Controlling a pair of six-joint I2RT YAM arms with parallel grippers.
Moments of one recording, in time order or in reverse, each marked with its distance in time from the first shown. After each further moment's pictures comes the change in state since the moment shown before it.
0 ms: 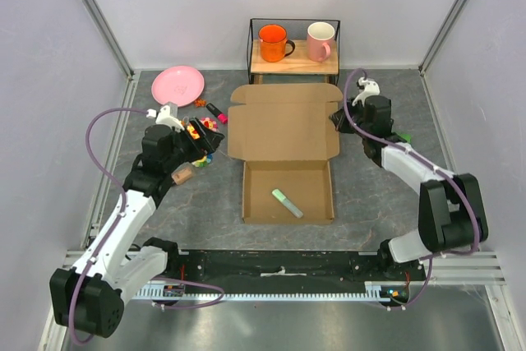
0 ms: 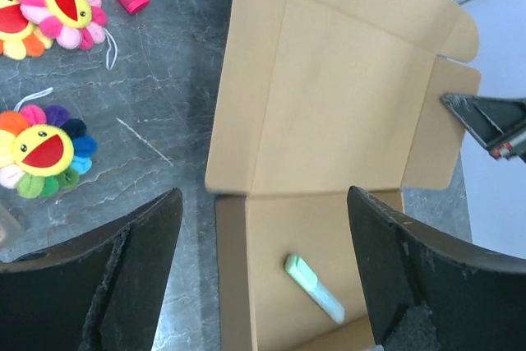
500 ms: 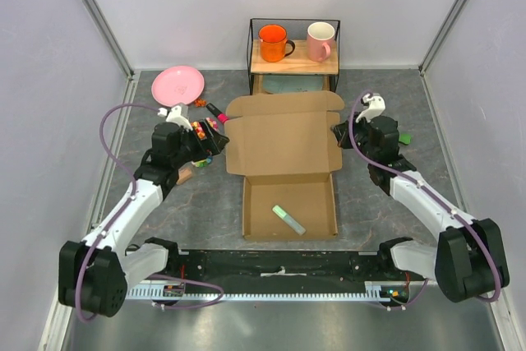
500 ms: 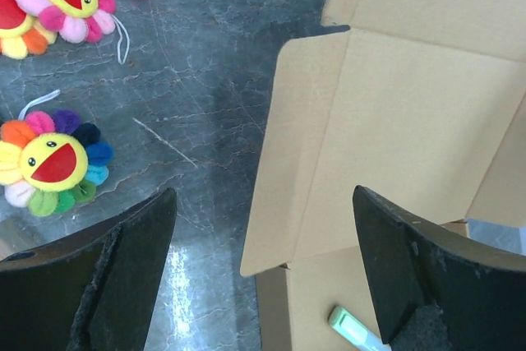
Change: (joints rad) left arm 0.006 0.136 -0.036 0.108 0.023 0.077; right arm 0.081 -0.329 -0.224 0.019 0.052 -0.023
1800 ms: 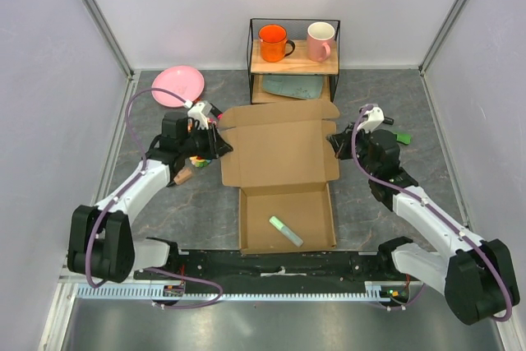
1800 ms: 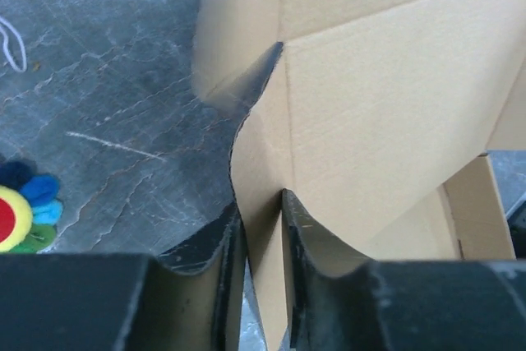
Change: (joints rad) left arm 0.009 0.246 0.109 -0.037 0.292 0.268; right arm 0.072 -0.150 -0.106 0.011 0.013 0.042
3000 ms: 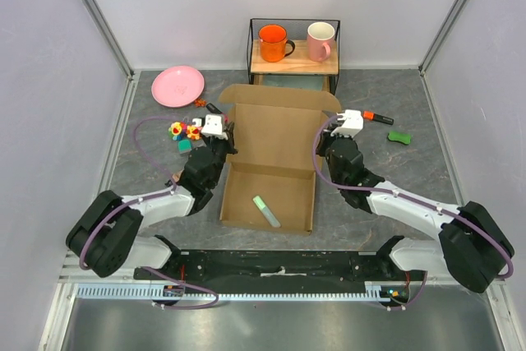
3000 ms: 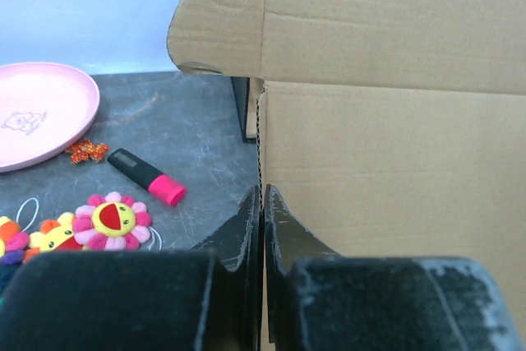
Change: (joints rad) left arm -0.410 0.022 -0.279 0.986 -0.863 0.228; right arm 0.354 0.181 0.029 0.212 0.739 -0.060
